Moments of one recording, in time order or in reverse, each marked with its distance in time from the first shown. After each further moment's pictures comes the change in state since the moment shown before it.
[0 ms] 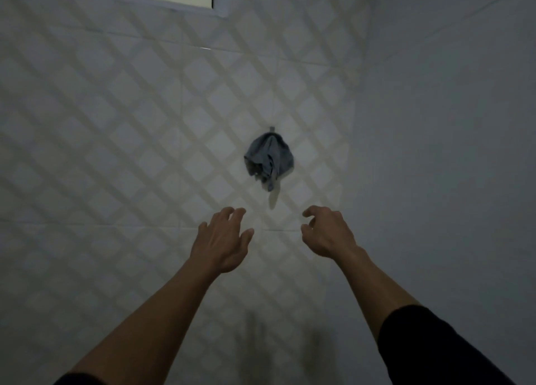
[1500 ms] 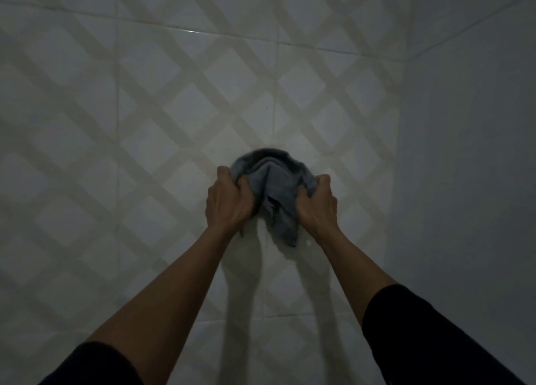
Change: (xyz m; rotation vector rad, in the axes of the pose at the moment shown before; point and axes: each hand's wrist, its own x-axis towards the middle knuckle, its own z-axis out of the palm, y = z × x) left_hand 0.344 -0.026 0.061 -0.583 0.488 -0.149; right_hand 0.317 -0.022 0.073 0.558 0.376 -0.052
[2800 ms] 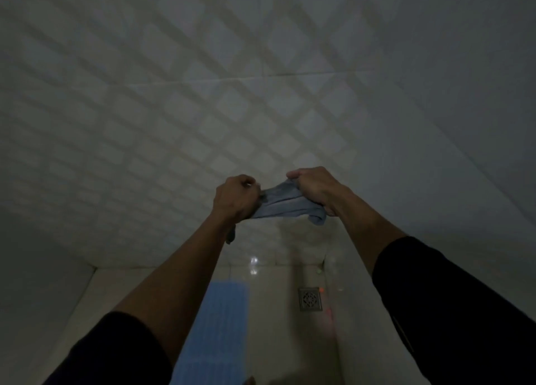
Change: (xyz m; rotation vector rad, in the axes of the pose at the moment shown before) left_hand -0.410 -0.067 -0.045 0.370 -0.654 -0.635; right_hand -0.331 0.173 -0.084 -0.149 -0.925 0.592
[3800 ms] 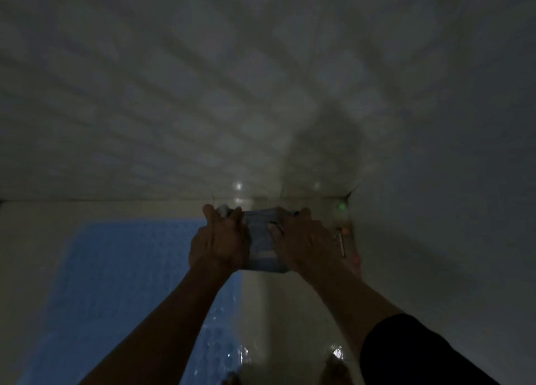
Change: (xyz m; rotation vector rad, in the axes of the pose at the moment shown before) left_hand 0.132 -0.395 0.290 0.520 -0.314 -0.130; right_hand 0.193 0.319 0.377 -0.649 -0.109 0.052
